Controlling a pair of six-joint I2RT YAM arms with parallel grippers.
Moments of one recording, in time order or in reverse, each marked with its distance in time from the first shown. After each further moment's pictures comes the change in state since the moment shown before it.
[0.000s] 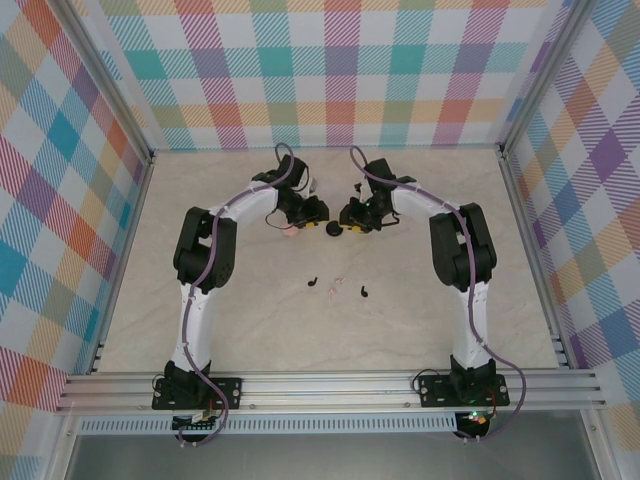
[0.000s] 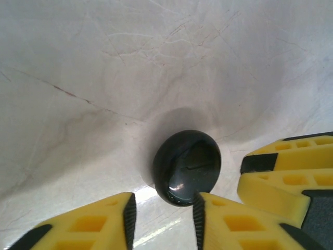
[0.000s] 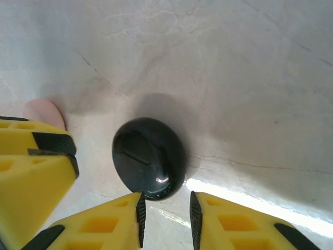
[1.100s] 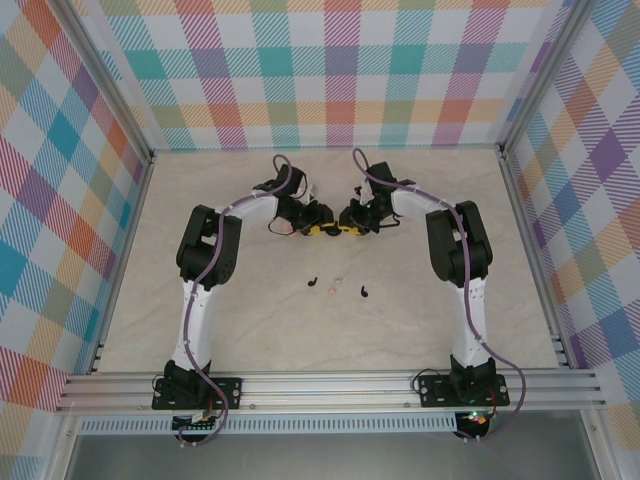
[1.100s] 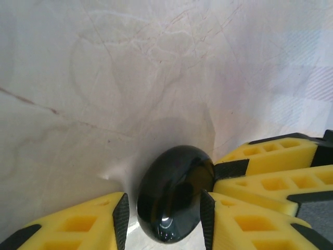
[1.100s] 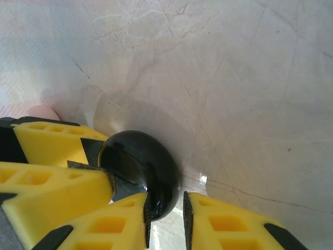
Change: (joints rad) left arm 0.018 0.050 -0.092 0.212 0.165 -0.129; right arm -0.019 0.060 0.000 0.053 -0.090 0.030
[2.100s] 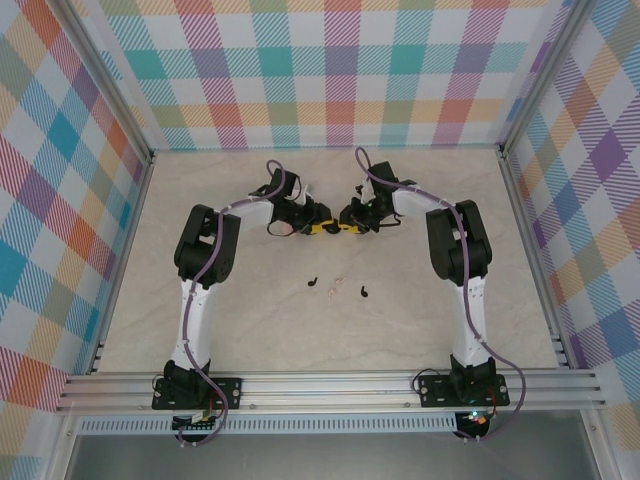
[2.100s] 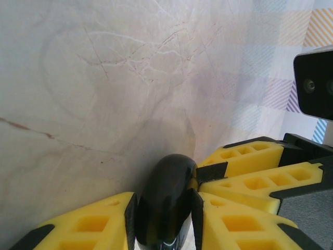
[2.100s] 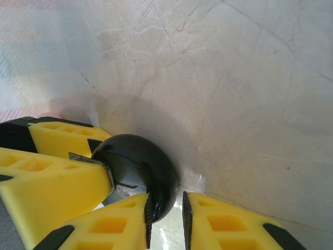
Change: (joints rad) left arm 0.015 0.003 -0.090 0.202 0.114 -0.124; right arm -0.008 0.017 0.006 0.030 -0.035 0.020
